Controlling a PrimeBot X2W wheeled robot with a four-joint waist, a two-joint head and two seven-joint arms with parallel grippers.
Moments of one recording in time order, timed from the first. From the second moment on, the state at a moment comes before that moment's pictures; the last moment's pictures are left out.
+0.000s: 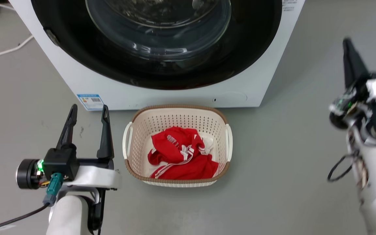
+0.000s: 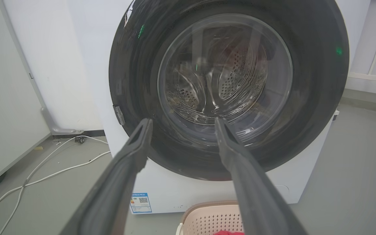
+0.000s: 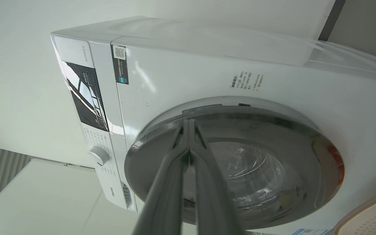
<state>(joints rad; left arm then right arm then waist) -0.20 0.09 0.00 0.09 -0.05 -0.02 -0.26 -0.62 -0.13 -0.03 0.47 1.59 0.13 -0.01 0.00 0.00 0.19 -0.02</state>
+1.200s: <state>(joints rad) -0.39 0.06 -0.01 0.02 -0.03 -0.05 -0.26 -1.58 -0.24 0.25 1.15 1.37 0.13 0.49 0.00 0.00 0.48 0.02</state>
